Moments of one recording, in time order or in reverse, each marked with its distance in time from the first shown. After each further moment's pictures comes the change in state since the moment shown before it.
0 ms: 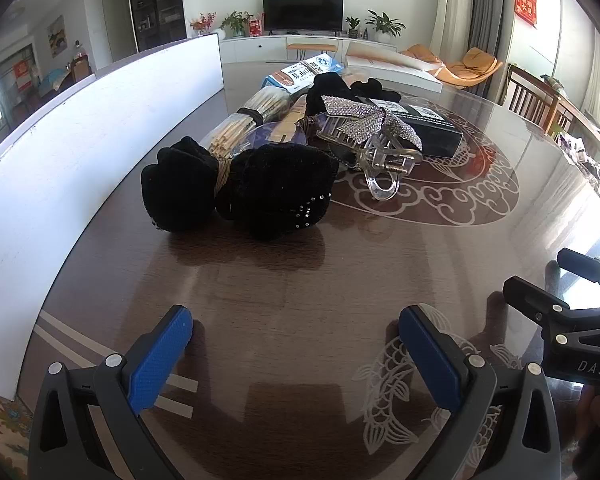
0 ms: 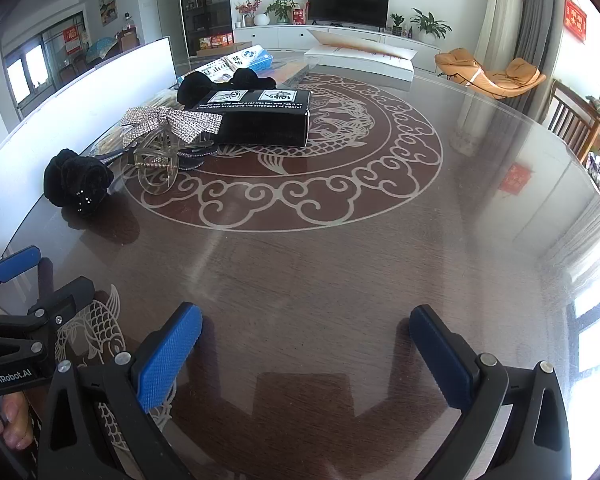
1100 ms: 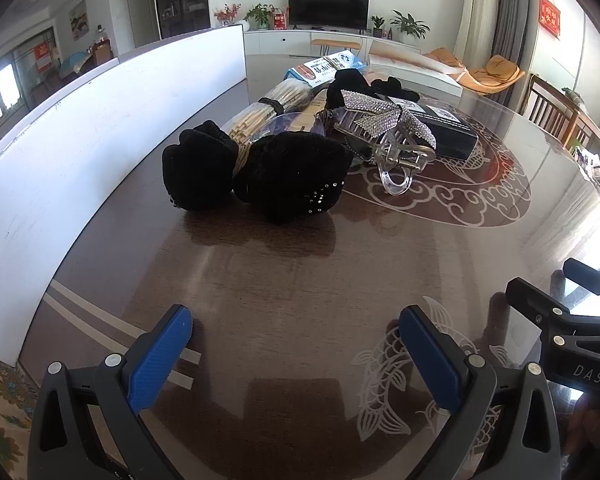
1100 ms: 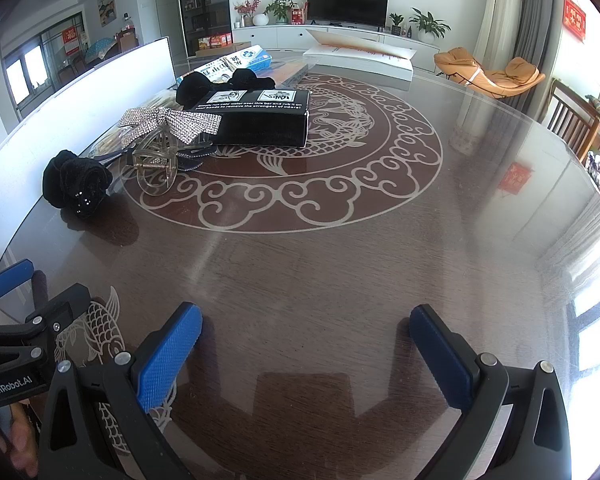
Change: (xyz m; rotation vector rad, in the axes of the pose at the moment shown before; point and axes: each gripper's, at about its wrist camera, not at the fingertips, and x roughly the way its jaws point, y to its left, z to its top) left arm -0.003 0.000 -0.007 -0.076 0.021 0.054; right arm 0.000 0.000 0.000 0.001 0.000 -0.001
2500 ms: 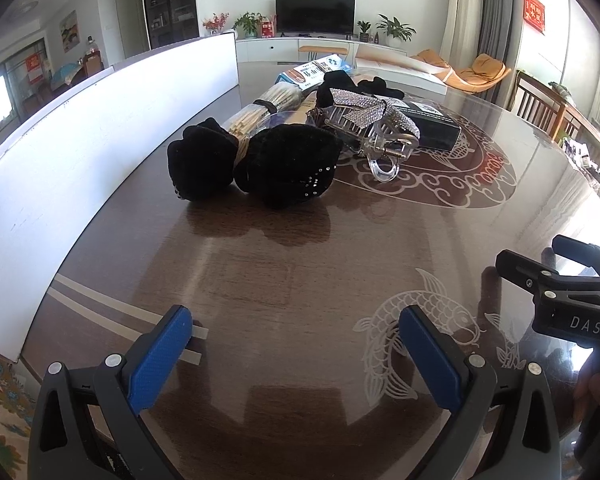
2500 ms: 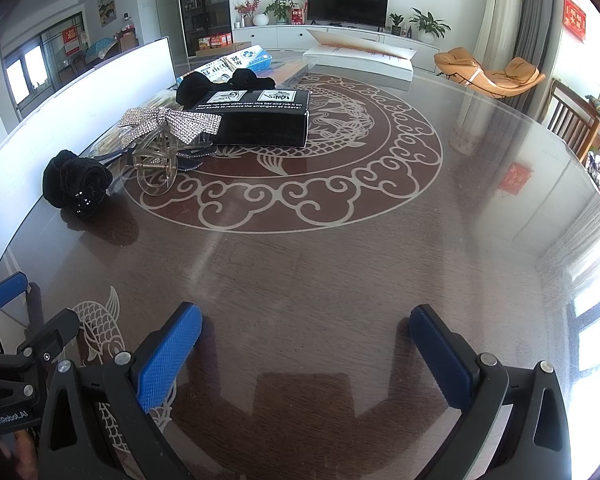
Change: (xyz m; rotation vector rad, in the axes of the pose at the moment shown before) left arm -0.011 0.004 -0.015 0.042 -0.032 -0.028; right arm 0.000 0.000 -0.001 -0.001 -0.001 0.000
